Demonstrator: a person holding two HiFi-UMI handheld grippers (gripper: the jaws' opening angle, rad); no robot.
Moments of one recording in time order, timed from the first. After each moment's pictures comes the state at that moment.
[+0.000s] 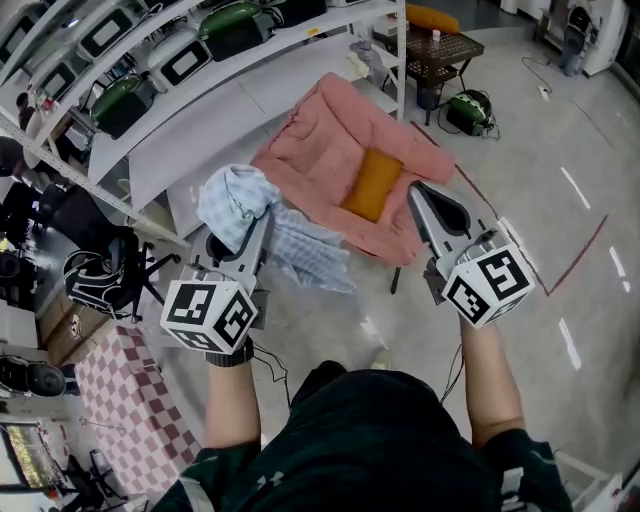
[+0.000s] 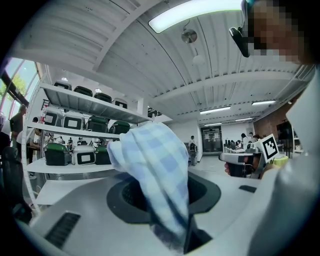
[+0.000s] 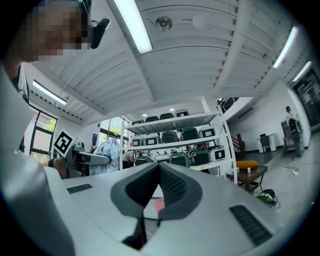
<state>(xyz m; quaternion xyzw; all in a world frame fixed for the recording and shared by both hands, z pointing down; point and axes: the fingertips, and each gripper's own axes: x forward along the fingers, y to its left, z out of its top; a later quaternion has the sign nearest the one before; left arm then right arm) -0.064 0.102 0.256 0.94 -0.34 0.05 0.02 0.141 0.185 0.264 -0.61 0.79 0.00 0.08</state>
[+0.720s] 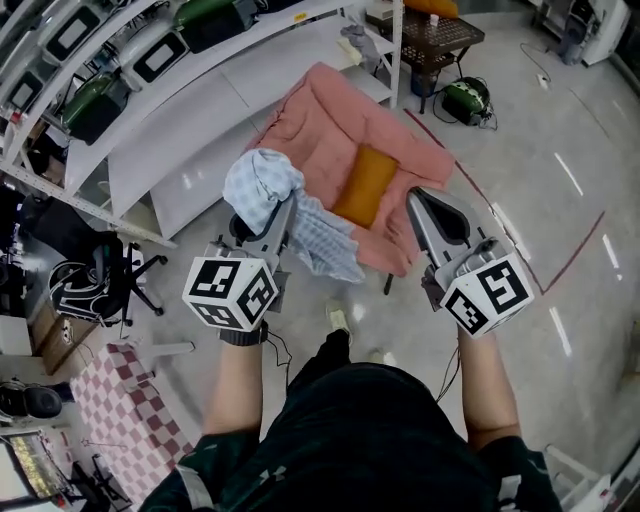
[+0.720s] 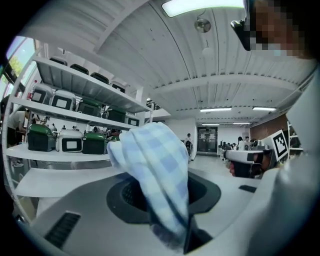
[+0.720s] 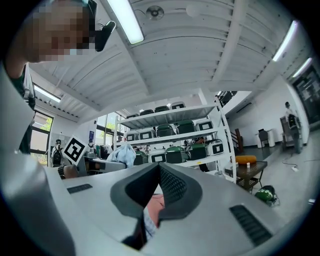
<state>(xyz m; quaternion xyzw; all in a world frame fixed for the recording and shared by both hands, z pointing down) 0.020 -0.013 0.321 0.95 -0.31 0.06 0.07 0.176 0.093 0.302 -0.62 0.79 -0.02 0.06</state>
